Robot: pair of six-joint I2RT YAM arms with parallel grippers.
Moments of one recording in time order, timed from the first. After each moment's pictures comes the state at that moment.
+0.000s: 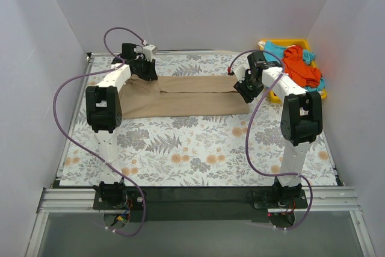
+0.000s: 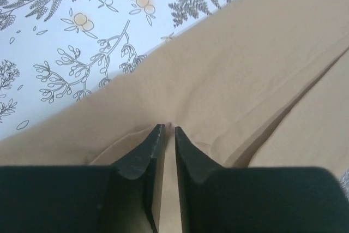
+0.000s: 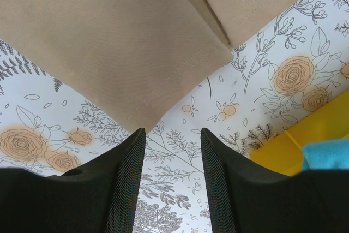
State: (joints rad) left arm -0.06 2.26 1.86 -0.46 0.55 0.27; right arm 0.22 1.97 1.59 -0.82 -0.15 -0.65
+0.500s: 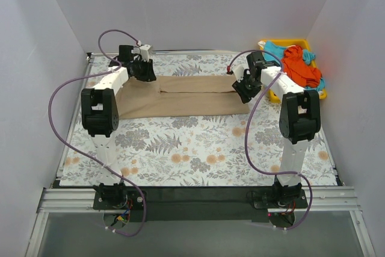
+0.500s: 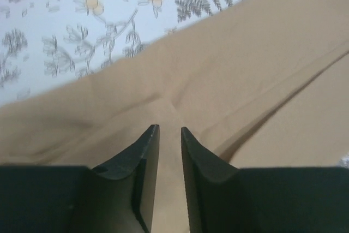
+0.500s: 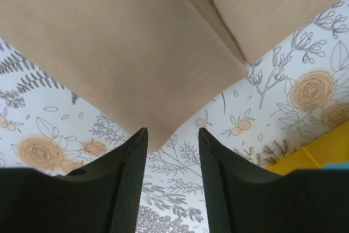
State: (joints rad) left arm -0.06 2.20 1.77 -0.38 0.51 0.17; right arm 0.22 2.00 1.60 -0.82 -0.20 -0.62
